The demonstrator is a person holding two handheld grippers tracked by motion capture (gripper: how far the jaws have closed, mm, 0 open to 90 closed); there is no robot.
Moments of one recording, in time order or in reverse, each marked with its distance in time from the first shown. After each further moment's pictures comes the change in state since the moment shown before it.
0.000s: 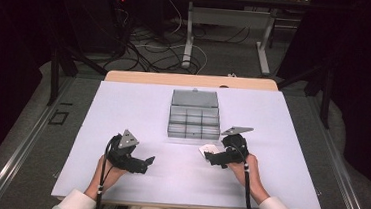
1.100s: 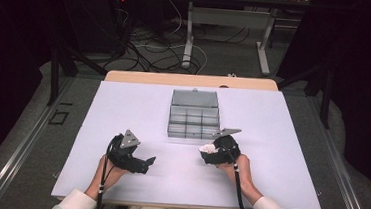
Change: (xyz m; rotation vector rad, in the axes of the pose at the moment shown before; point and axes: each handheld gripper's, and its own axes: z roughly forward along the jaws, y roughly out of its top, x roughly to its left) left arm -0.002 0.001 0.003 0.010 0.002 0.009; right arm 0.007 -0.004 0.030 0.039 -0.063 -0.035
